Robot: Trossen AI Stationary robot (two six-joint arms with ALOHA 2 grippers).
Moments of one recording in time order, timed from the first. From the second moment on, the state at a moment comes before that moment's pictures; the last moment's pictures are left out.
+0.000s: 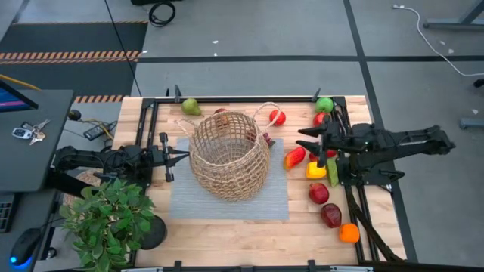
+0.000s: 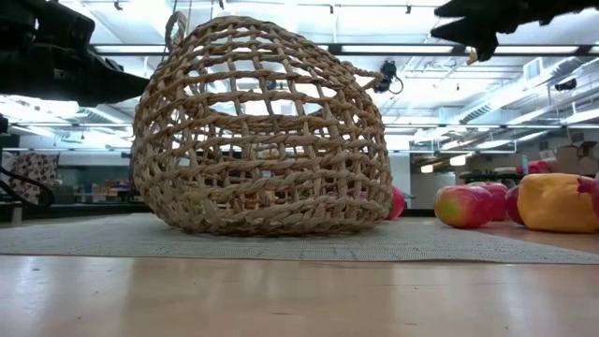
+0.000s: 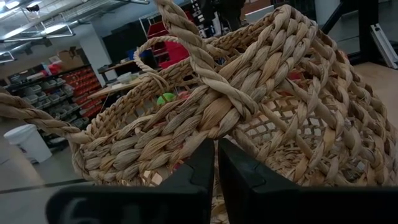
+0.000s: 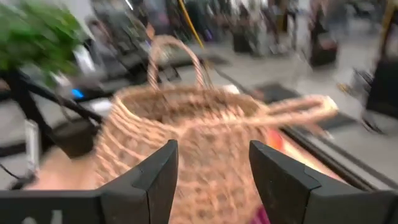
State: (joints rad) left arm -0.09 0.07 0.01 0.07 -0.31 0.30; right arm 0.08 0.56 0.56 -0.15 0.36 0.18
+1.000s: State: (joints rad) left arm -0.09 0.07 0.01 0.07 -0.31 0.30; right arm 0.08 1.21 0.85 -0.72 0.33 0.14
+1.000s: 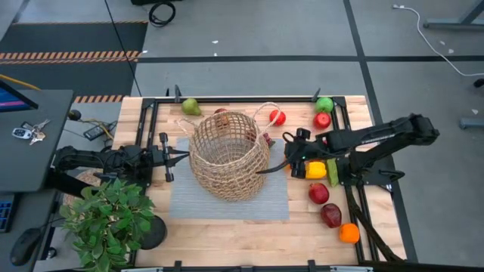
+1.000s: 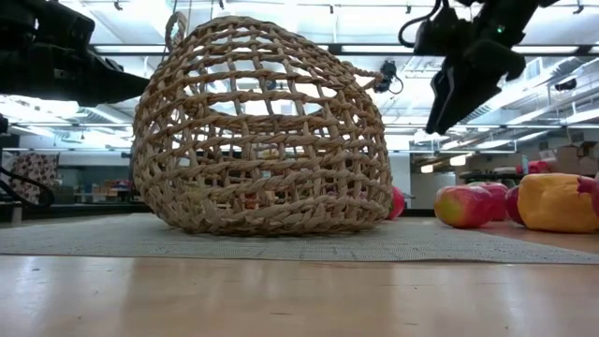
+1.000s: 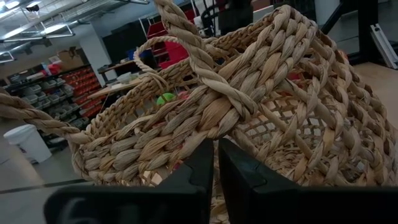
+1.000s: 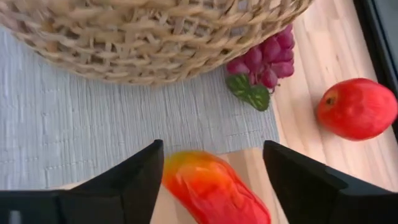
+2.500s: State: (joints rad) left arm -0.09 0.07 0.01 0.07 -0.31 0.30; right arm 0.02 1.70 1.08 -1.14 0.35 -0.17
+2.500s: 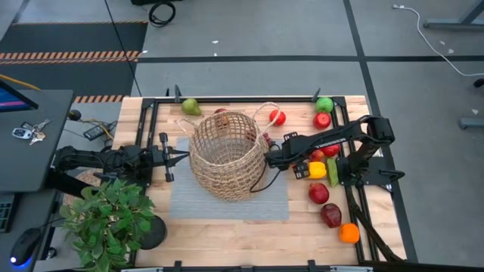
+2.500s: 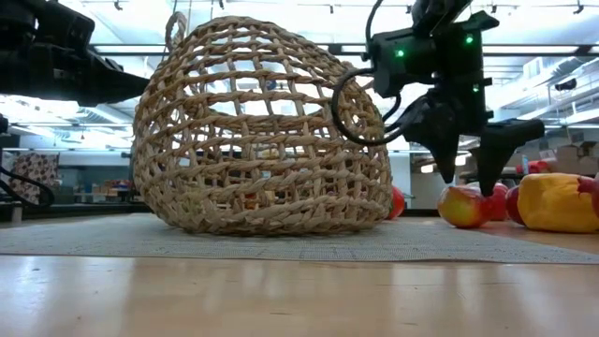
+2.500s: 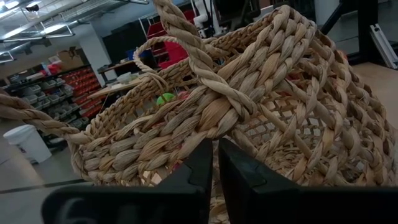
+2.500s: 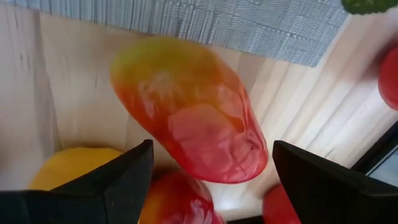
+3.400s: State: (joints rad) left arm -0.09 0.07 0.01 0.07 -0.31 0.30; right arm 0.01 1.70 0.96 -1.01 0.33 -0.29
